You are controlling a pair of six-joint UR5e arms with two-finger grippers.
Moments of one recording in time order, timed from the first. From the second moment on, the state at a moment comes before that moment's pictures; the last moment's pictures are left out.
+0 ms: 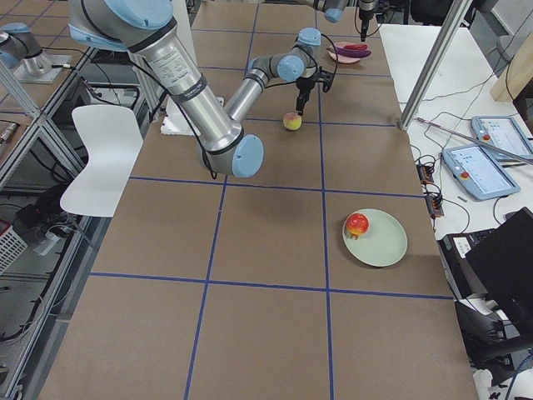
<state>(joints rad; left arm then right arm) -1.19 -2.41 -0.99 -1.72 -2.00 -0.33 0.66 -0.78 1.62 -1.71 2.00 1.35</state>
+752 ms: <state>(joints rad) -1.24 -2.37 -1.19 -1.55 -2.06 -0.24 0.58 -0.72 1.45 -1.60 1.96 1.38</state>
